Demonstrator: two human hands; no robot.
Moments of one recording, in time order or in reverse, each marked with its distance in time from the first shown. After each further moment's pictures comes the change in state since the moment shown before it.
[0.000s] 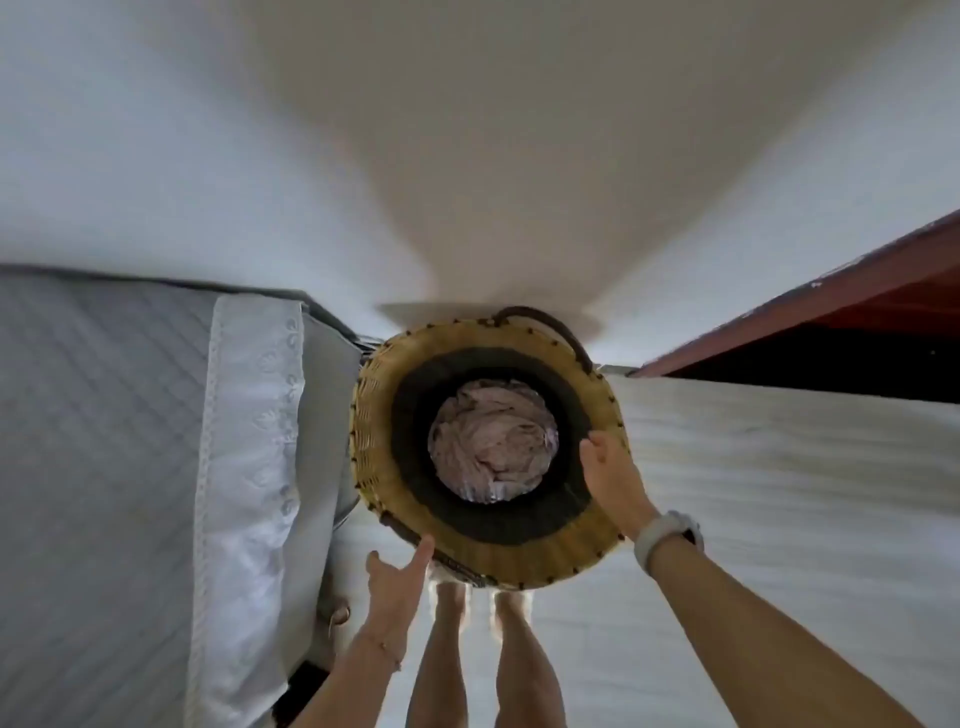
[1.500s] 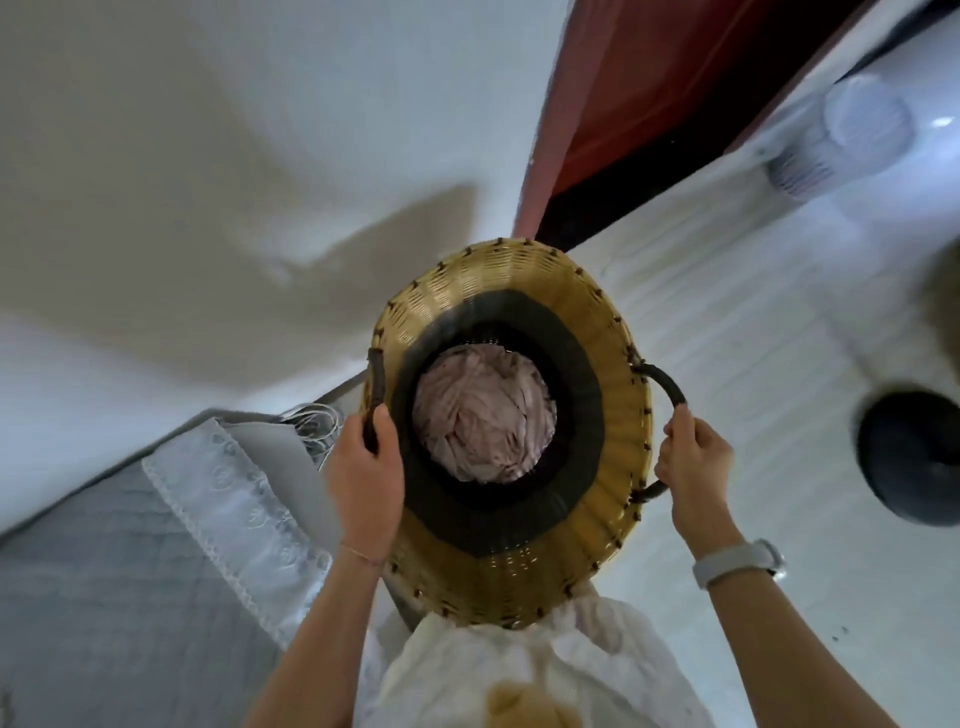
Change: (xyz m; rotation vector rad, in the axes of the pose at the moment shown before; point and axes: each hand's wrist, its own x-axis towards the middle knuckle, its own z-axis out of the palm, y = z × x) left_hand -0.162 0.094 -0.051 0.610 -0.022 1.422; right_hand -0.262 0.039 -0.040 0.978 0.851 0.380
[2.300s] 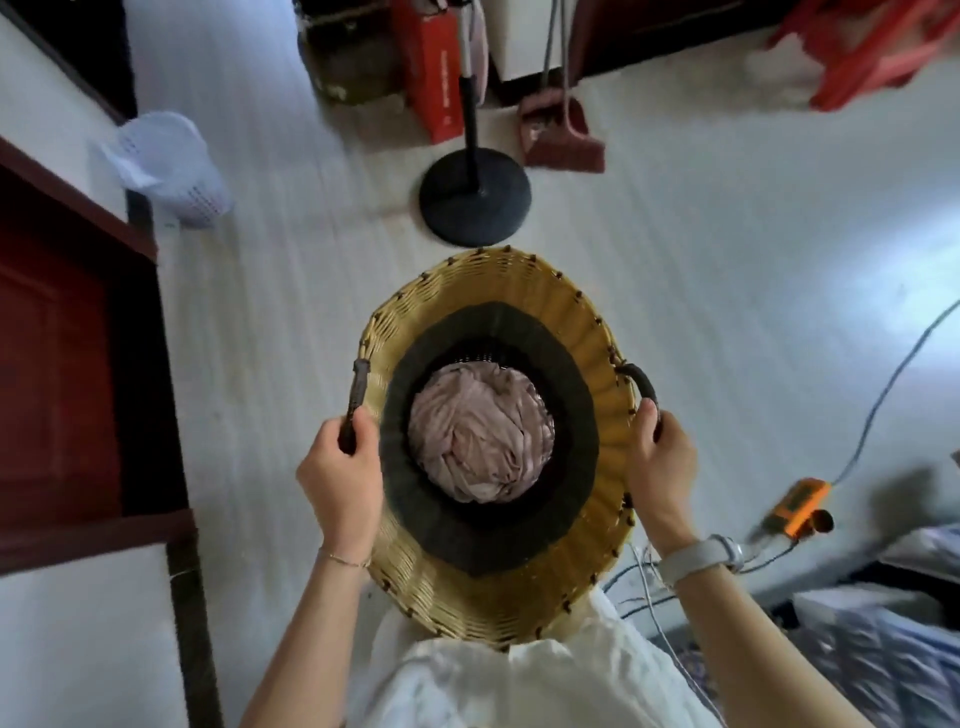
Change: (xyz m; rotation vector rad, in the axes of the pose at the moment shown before) left_hand -0.388 0.207 0.214 0.100 -0.772 0.916; right_hand -0.089 0.285 -0.401 0.296 0.957 0.301
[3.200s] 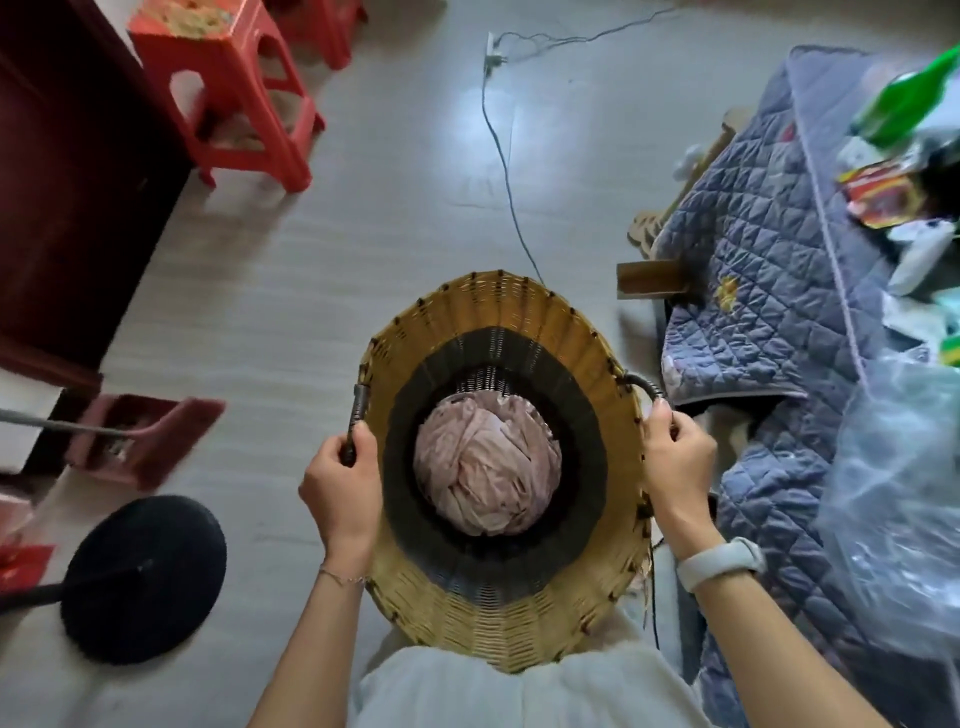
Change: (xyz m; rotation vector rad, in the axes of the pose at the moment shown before) left_hand -0.026 0.436 0.409 -0.033 -0.897 0.680; right_hand 0.257 0.087 -0.271 0.274 1.004 0.644
